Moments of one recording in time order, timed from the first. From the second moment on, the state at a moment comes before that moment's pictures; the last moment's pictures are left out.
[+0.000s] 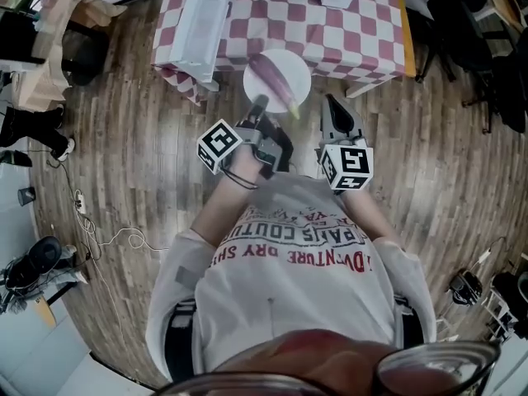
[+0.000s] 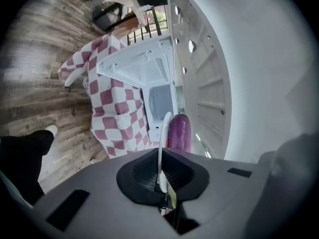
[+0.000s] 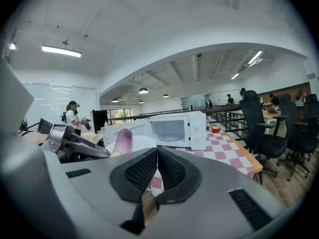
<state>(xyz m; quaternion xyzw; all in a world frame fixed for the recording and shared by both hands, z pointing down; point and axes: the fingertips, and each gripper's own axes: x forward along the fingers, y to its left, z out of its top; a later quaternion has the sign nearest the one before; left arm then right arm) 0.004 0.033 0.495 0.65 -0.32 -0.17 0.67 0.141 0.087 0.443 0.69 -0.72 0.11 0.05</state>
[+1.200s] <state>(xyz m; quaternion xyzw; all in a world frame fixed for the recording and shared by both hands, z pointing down) 0.103 -0.247 0.536 0.63 -0.32 -0.13 0.70 0.240 -0.230 0.473 0.69 -0.71 0.13 0.10</state>
